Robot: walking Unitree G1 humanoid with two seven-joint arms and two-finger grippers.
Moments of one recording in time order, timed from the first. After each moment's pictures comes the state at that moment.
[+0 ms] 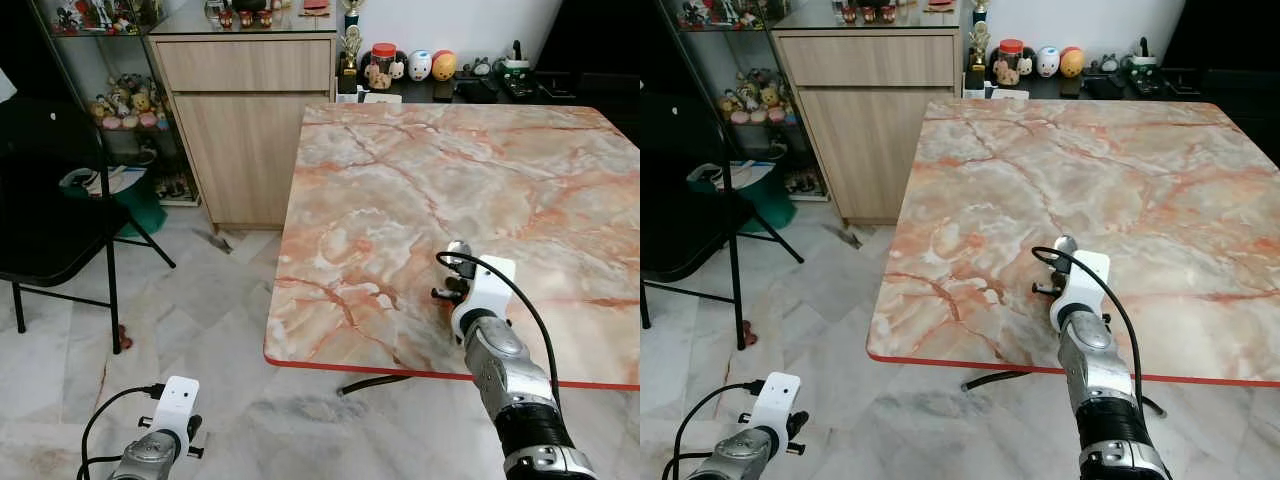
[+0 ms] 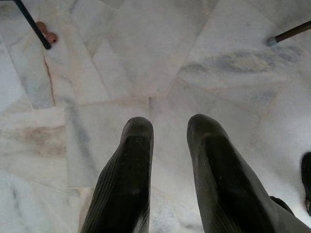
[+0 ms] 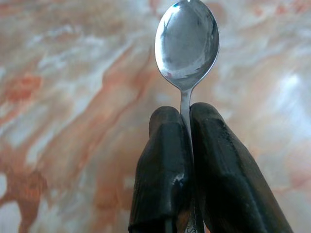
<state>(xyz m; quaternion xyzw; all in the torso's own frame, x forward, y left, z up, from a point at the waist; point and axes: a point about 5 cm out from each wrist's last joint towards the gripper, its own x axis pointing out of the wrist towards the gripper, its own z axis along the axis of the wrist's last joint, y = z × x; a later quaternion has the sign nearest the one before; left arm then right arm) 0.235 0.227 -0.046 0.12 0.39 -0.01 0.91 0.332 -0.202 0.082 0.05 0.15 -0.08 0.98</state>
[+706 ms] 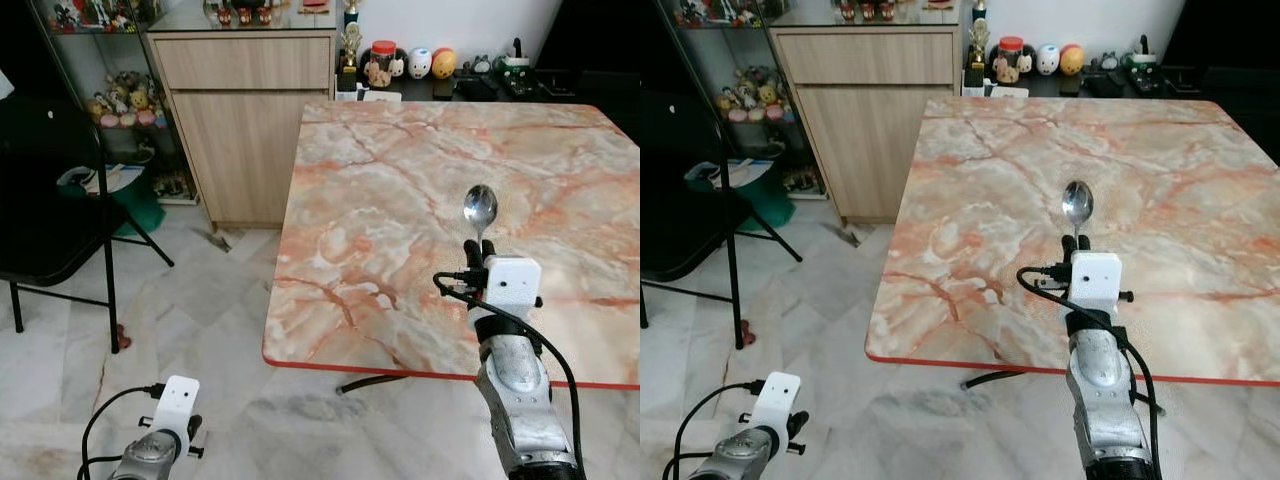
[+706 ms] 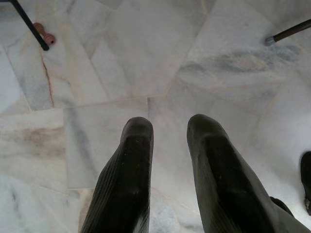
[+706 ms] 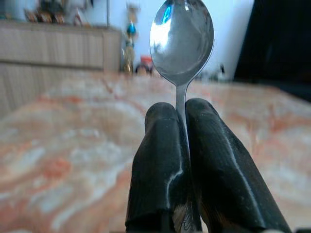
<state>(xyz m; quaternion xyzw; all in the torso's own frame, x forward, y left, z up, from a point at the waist) 0.235 0.226 -0.046 0.12 0.39 -0.01 0.91 0.294 -0.190 0.130 -0.10 -0.10 -0.05 0.99</state>
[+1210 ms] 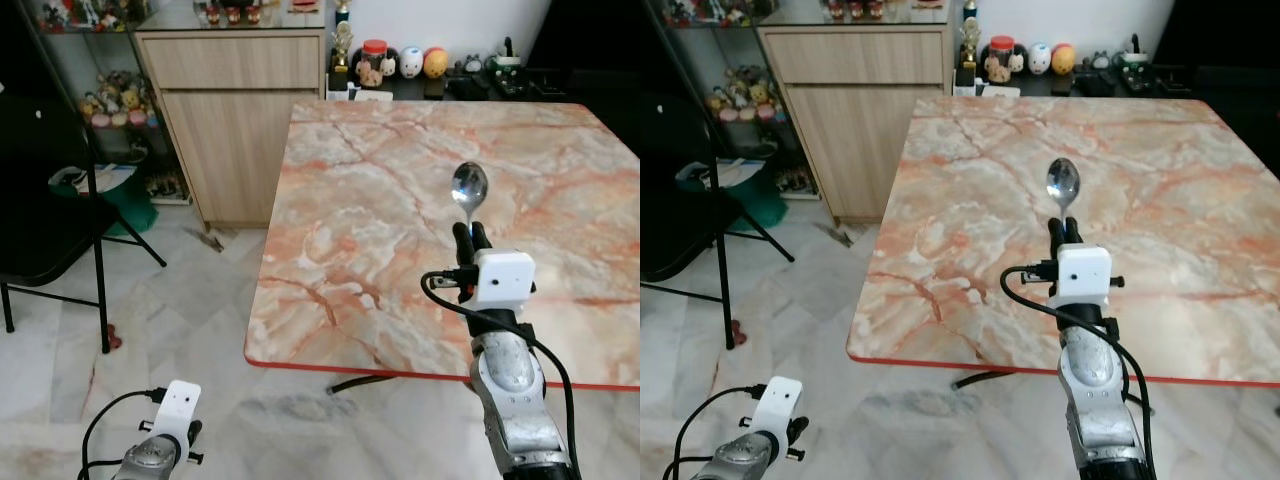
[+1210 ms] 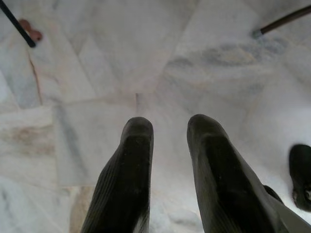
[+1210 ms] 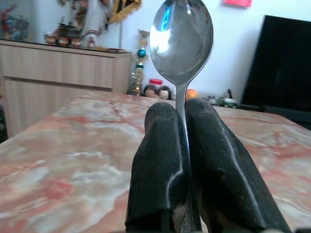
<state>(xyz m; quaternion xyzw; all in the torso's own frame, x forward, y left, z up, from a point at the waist) 0.230 0.226 -0.050 0.13 0.40 -0.02 0.91 0.295 -0.173 0.140 -0.10 -0.14 -0.02 0.98</state>
